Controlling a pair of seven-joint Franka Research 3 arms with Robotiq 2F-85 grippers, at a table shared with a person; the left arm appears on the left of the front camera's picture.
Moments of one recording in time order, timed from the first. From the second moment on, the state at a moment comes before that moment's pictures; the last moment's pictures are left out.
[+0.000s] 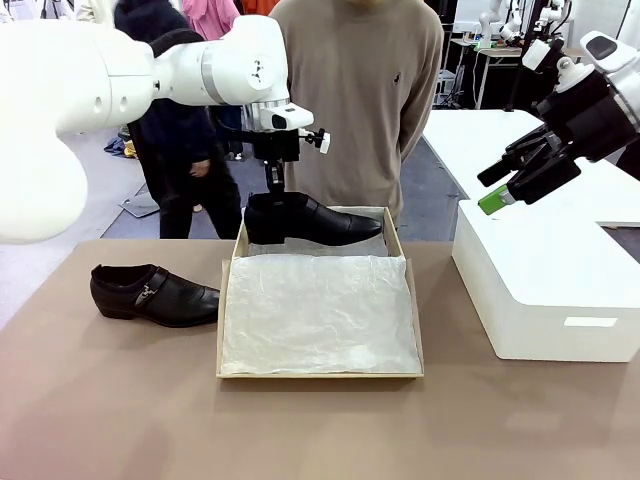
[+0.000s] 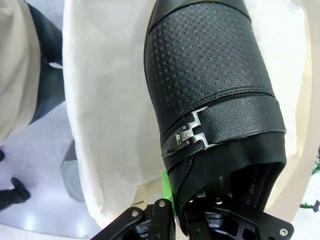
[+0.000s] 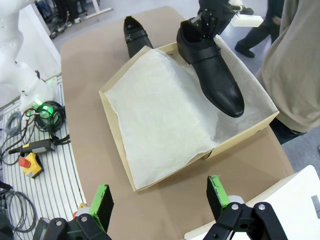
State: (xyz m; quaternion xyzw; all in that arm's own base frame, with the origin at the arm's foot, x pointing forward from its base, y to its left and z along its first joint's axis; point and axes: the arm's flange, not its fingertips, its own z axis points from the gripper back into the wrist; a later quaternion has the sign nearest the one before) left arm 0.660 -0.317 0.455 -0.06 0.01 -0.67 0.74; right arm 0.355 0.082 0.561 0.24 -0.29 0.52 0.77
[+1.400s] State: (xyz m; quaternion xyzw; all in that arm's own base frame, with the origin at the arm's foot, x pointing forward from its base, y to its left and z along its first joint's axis) left arm 0.675 -0.333 0.403 -0.05 0.03 -0.66 0.75; right arm 0.355 0.082 0.561 0.24 -0.29 0.52 0.77
